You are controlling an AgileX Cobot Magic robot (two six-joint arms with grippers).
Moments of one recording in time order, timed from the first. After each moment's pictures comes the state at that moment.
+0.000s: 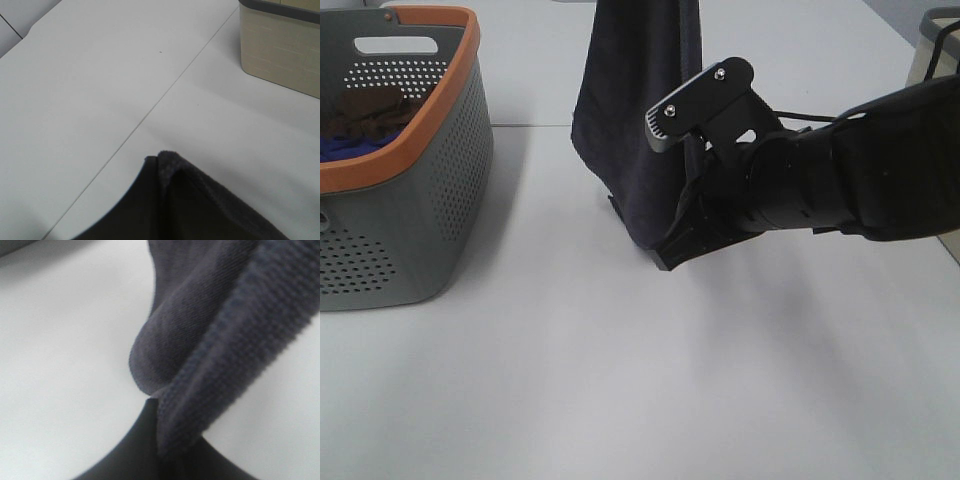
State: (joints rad) left arm -0.61 2.21 -2.65 -0.06 1.13 0.34; right arm 0.71 1.61 -0.77 1.74 -0.26 -1.86
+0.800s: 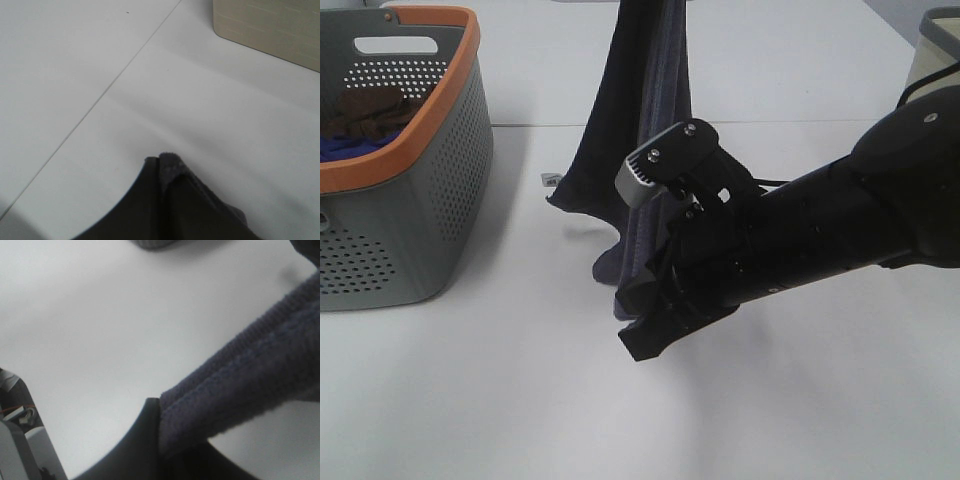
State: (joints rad) left arm -0.61 2.24 -2.64 -0.11 1.24 0.34; right arm 0.70 1.59 -0.72 1.22 0.24 -1.27
